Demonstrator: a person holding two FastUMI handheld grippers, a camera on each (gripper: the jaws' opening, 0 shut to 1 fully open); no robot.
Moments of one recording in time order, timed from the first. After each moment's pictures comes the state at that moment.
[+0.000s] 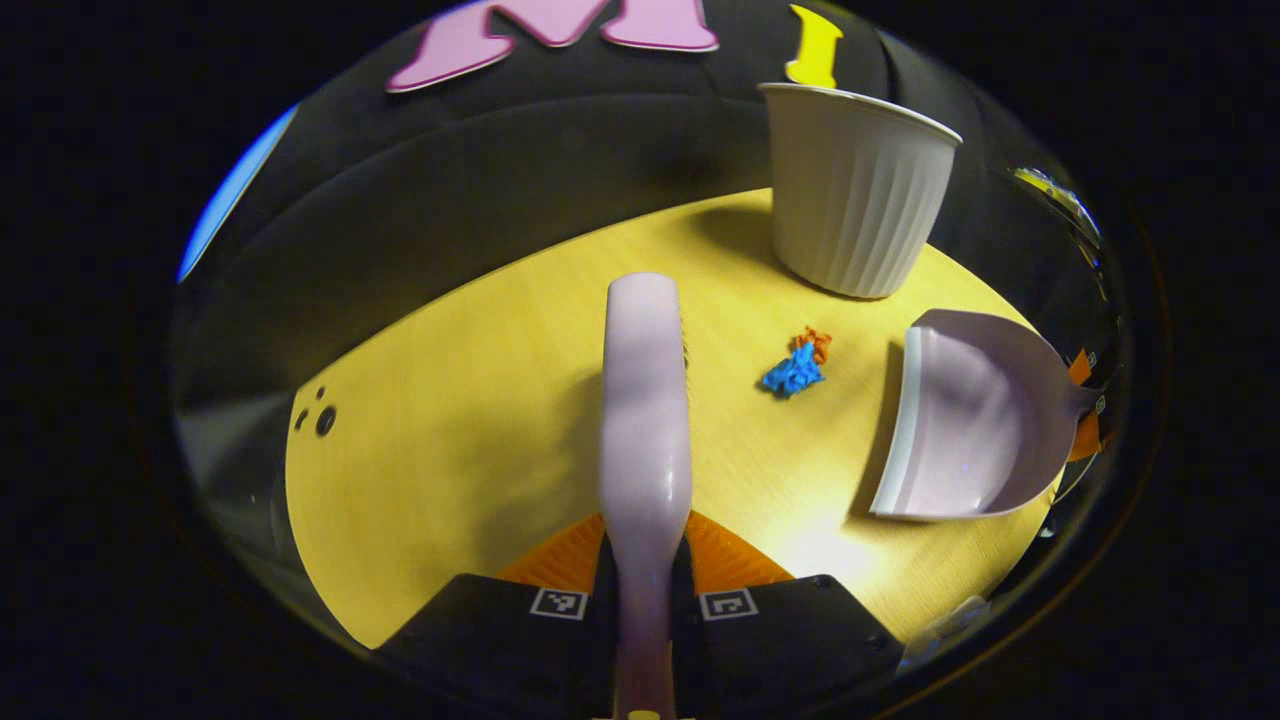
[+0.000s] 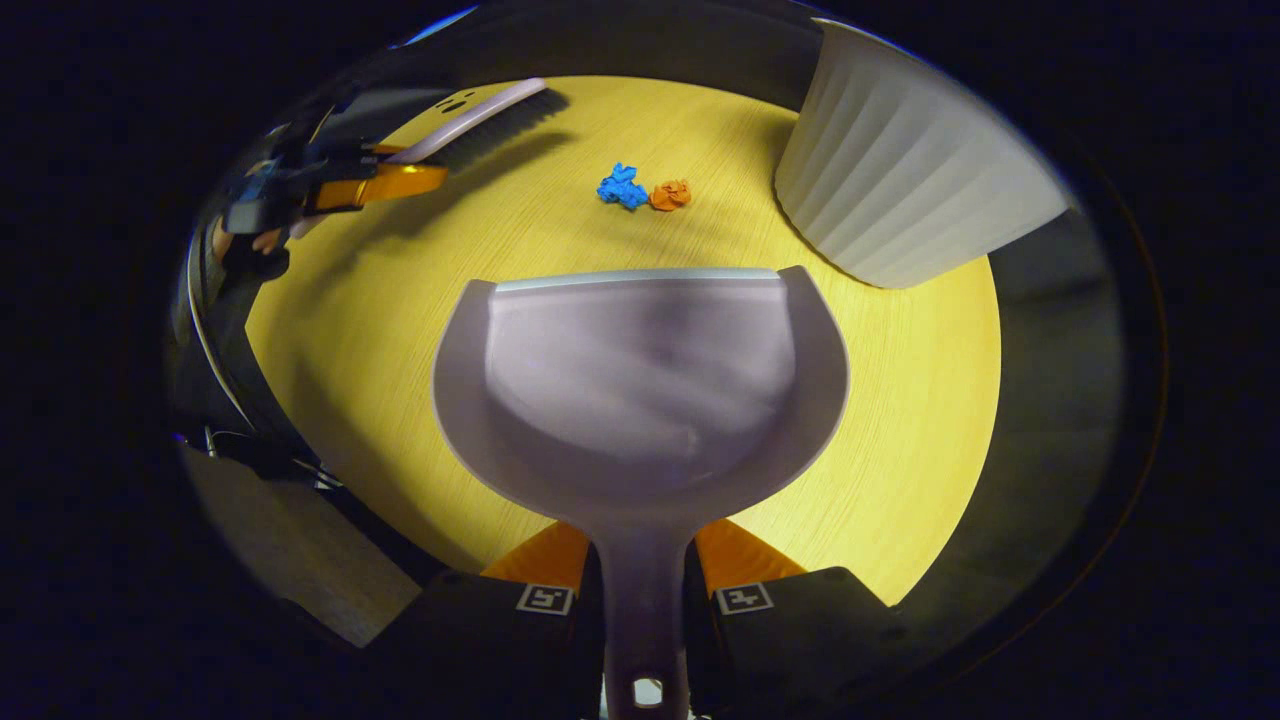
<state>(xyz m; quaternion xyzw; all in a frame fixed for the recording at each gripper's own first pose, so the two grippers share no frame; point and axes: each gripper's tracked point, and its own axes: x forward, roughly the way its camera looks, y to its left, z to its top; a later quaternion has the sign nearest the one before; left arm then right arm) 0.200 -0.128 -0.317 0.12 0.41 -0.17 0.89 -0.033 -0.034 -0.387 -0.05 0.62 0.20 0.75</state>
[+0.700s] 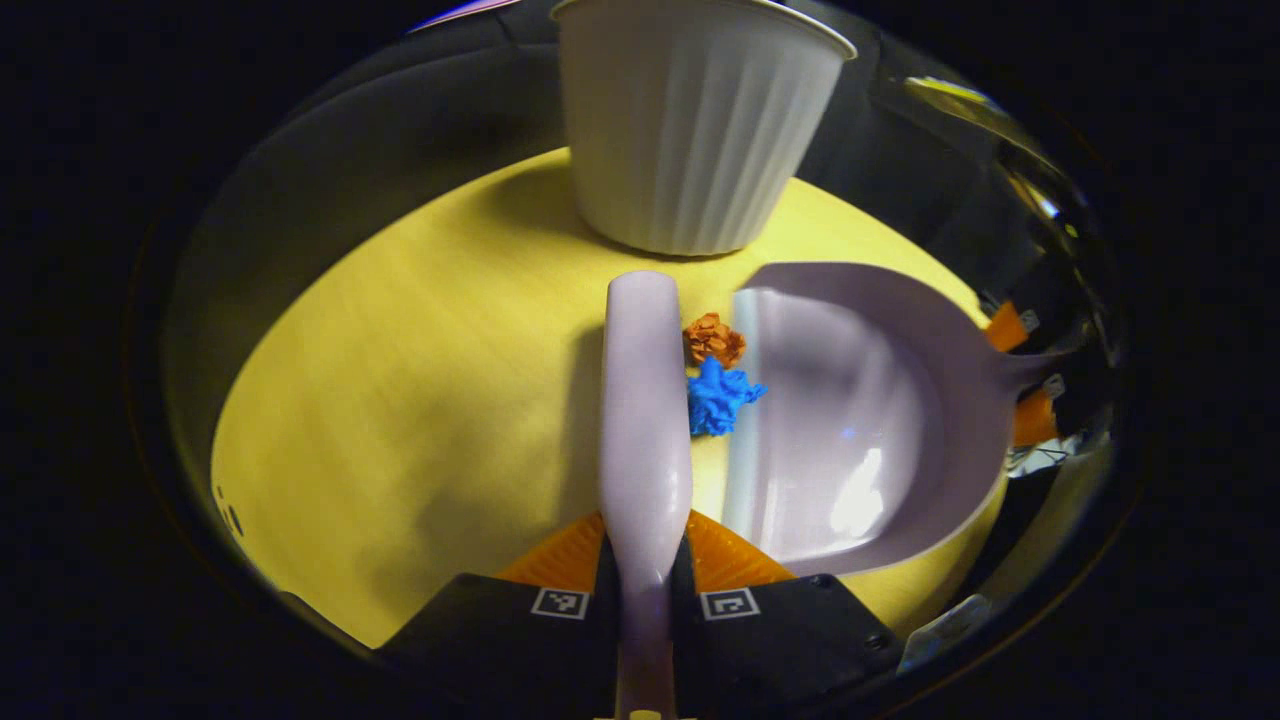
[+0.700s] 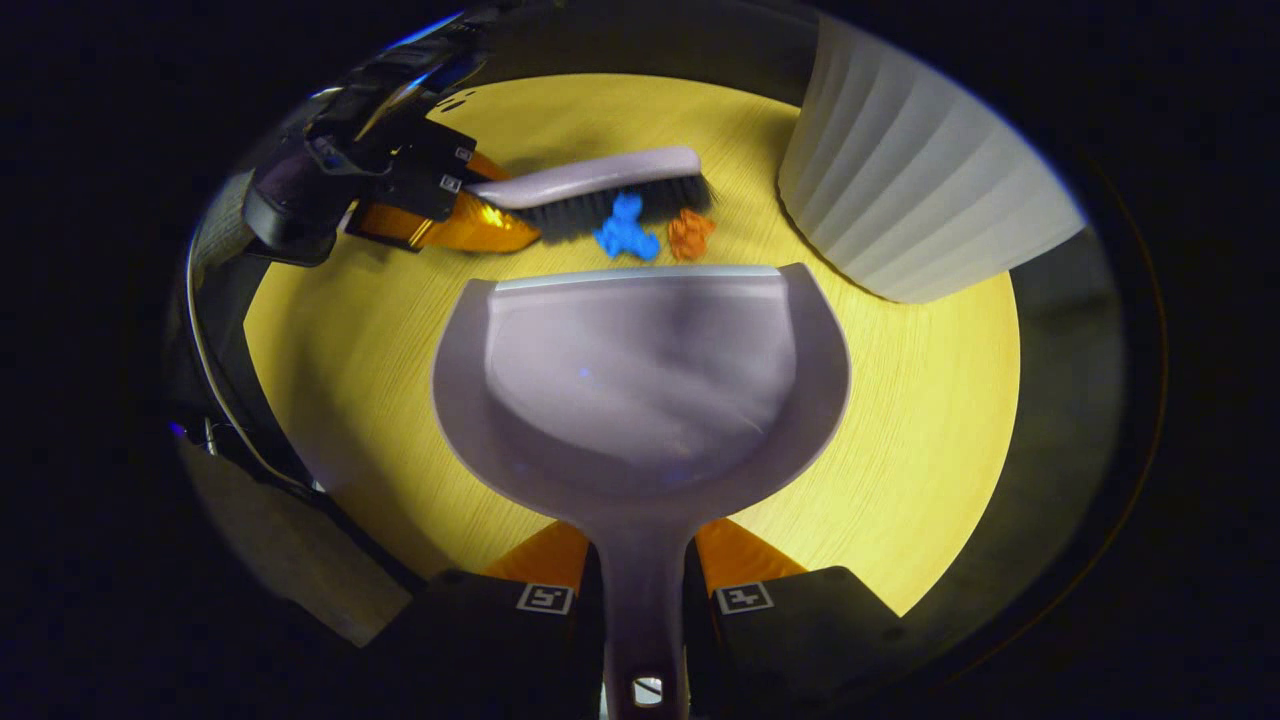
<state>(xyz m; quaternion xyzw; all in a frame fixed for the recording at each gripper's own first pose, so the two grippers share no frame) 0.159 -0.251 -0.328 0.12 0.47 -0.38 0.79 -0.012 -0.036 -0.409 -0.05 0.60 0.22 0.76</state>
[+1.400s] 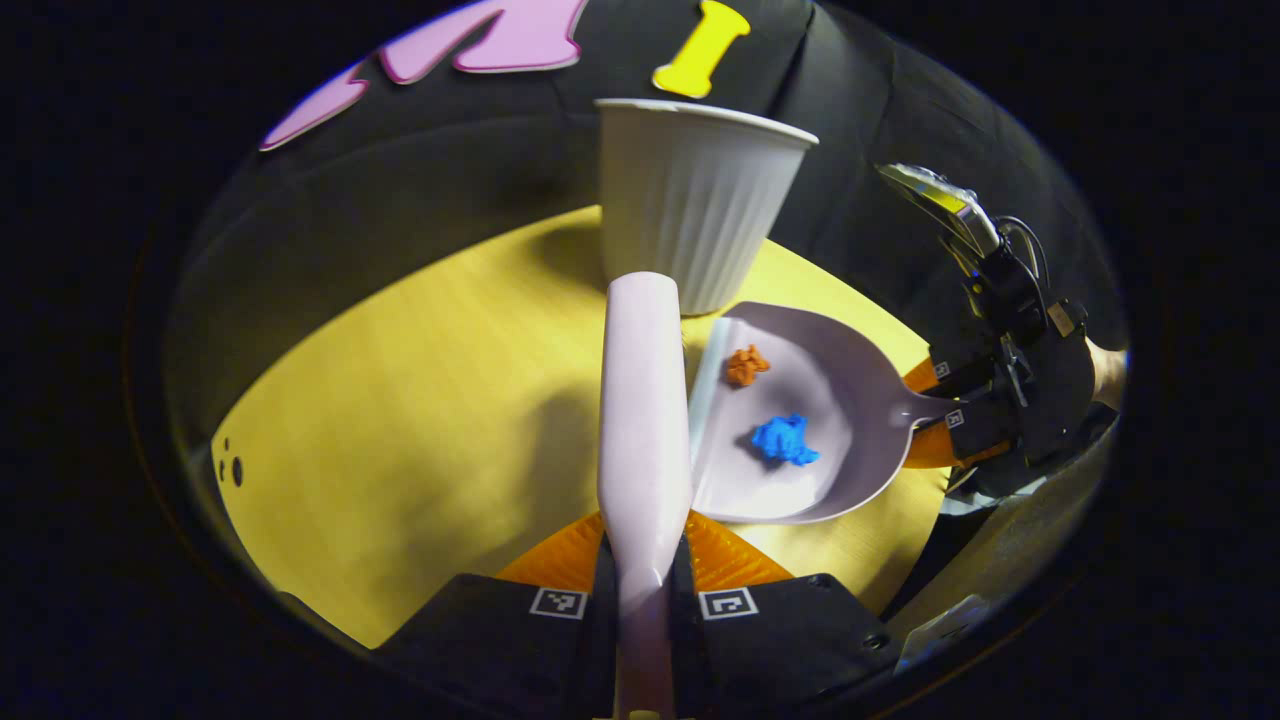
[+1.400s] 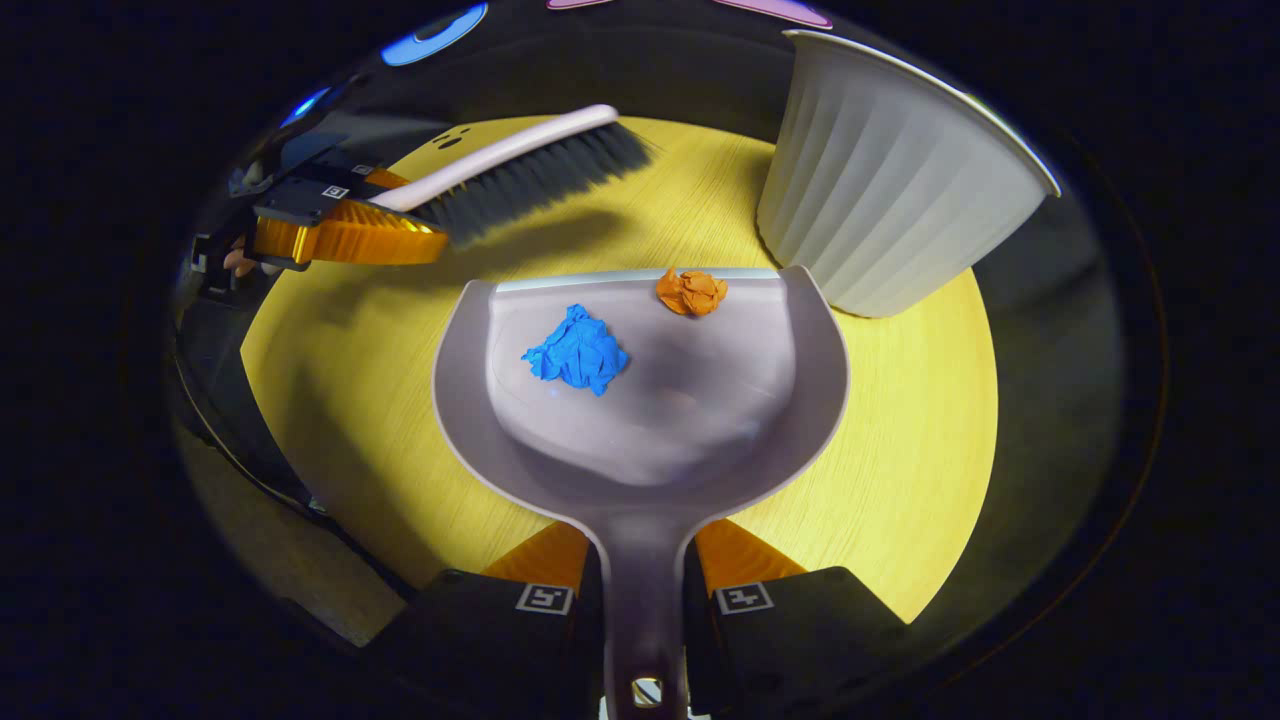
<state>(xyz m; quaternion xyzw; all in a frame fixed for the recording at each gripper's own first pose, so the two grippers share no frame) 0.110 -0.176 -0.215 0.06 0.40 -0.31 0.86 -0.021 -0.026 -0.377 -0.02 0.55 0.17 0.82</state>
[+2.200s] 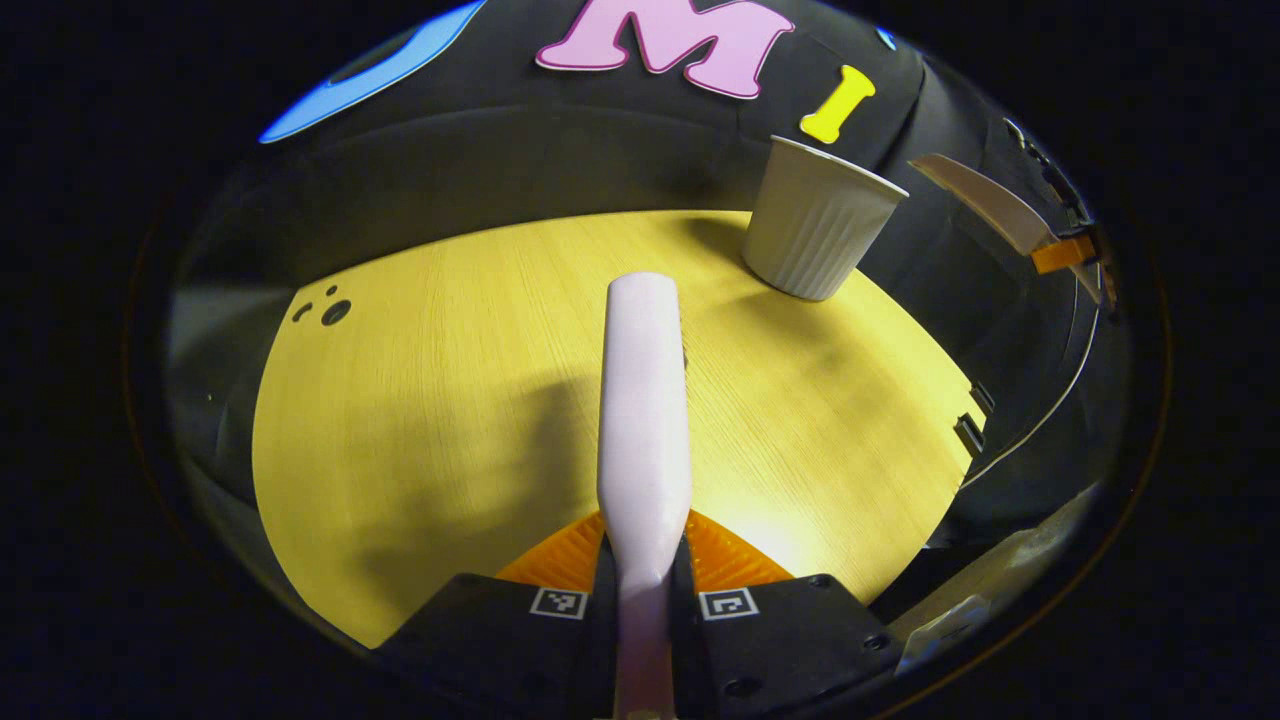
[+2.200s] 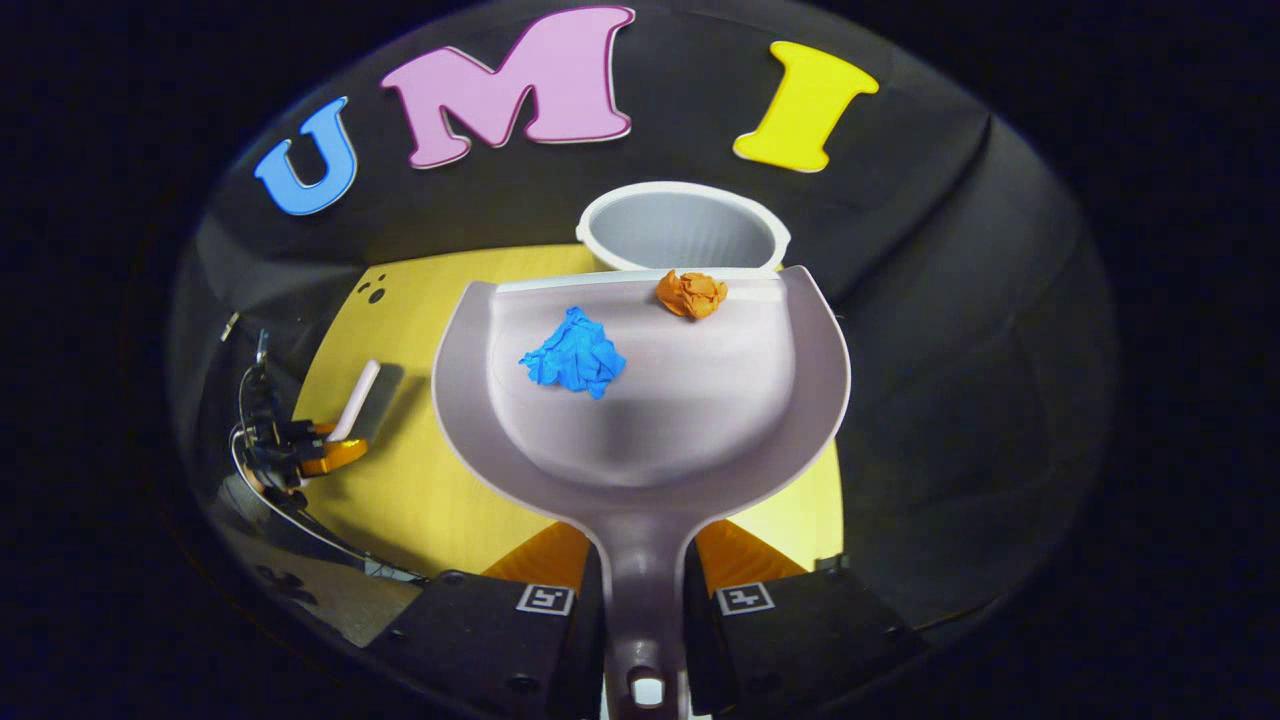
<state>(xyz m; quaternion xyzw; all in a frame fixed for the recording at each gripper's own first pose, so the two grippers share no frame) 0.051 -0.075 -0.229 -0.03 0.42 -0.20 0.88 0.013 -0.141 -0.148 0.05 0.50 0.00 0.86</state>
